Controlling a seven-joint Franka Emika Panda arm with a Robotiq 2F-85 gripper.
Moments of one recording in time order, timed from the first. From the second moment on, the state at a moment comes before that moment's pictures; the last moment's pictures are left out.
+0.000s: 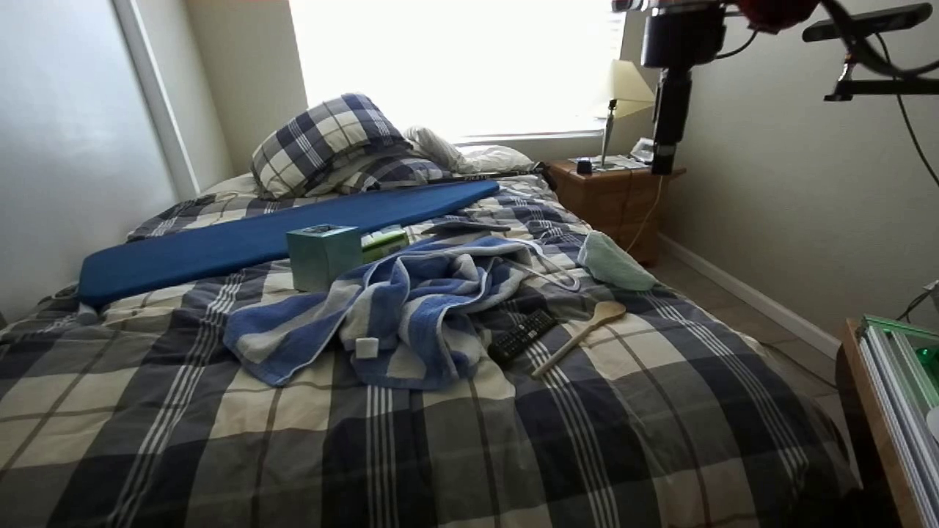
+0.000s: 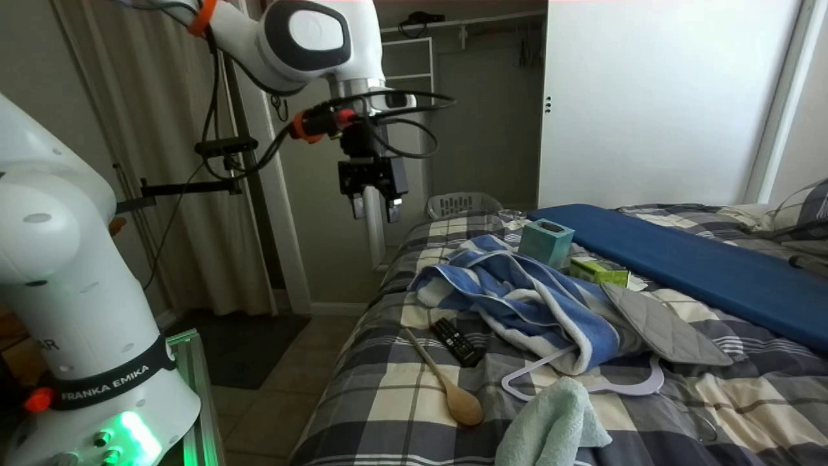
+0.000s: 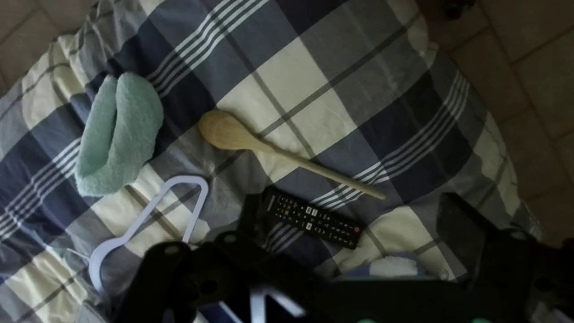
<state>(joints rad) -0.03 -0.40 -0.04 -2.57 -0.18 2.15 -0.15</state>
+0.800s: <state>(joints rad) -0.08 -0.01 -0.02 -2.51 -0.54 2.66 -0.10</state>
